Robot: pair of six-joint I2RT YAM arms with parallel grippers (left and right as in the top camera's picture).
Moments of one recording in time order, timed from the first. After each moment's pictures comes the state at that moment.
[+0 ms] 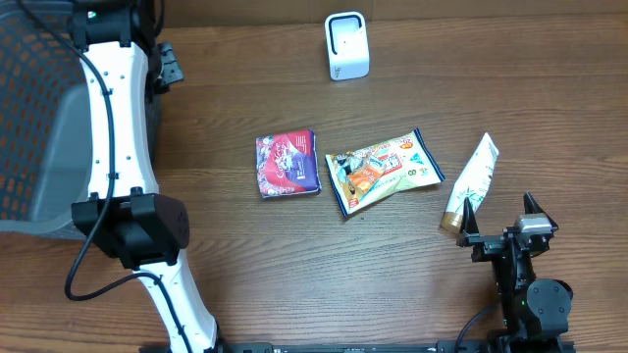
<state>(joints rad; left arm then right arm) 0.11 2.17 2.41 -1.52 -0.24 -0.31 0.07 0.01 0.02 -0.04 0.01 -0.01</state>
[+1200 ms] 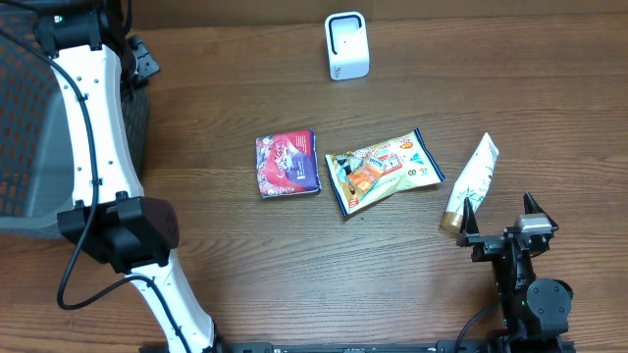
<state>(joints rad) 0.19 2.15 2.45 -1.48 -0.17 -0.41 0.07 0.01 0.02 -0.04 0.01 -0.01</state>
